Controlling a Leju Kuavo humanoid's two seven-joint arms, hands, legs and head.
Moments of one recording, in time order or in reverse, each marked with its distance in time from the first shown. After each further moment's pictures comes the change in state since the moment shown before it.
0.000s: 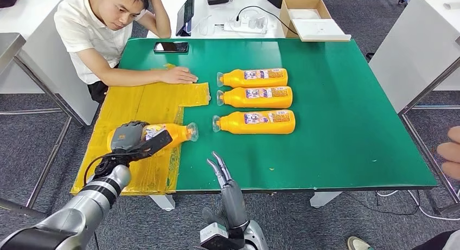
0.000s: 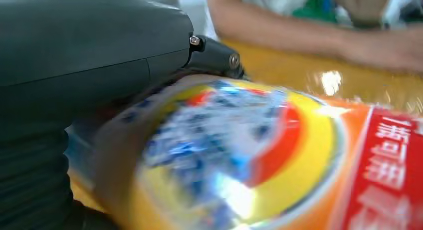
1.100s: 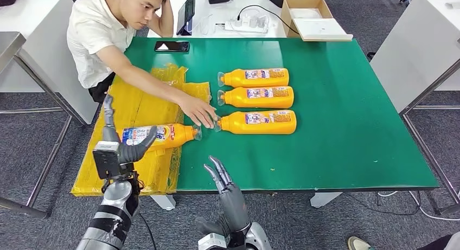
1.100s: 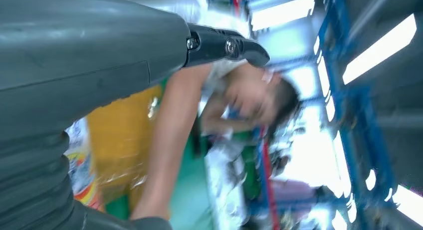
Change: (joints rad) left arm 0.387 -0.154 0.116 -0.721 0.888 0.107 -0.641; right arm 0.037 -0.013 -0.046 -0.040 0.149 -0.008 0.000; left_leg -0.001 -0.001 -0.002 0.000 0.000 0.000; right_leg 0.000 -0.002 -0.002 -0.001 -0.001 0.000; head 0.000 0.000
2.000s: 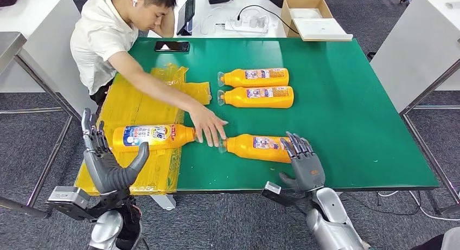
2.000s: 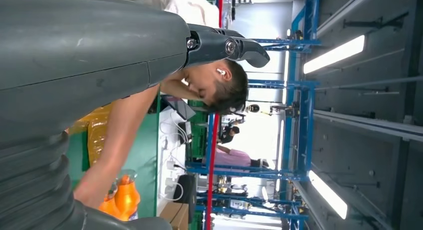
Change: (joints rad) left arm 0.266 -0.005 -0.140 -0.453 0.169 -0.063 0.009; right arm -0.198 -0.224 -0.637 0.266 0.813 -0.002 0.290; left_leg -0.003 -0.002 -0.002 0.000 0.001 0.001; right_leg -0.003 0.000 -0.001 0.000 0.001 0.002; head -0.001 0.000
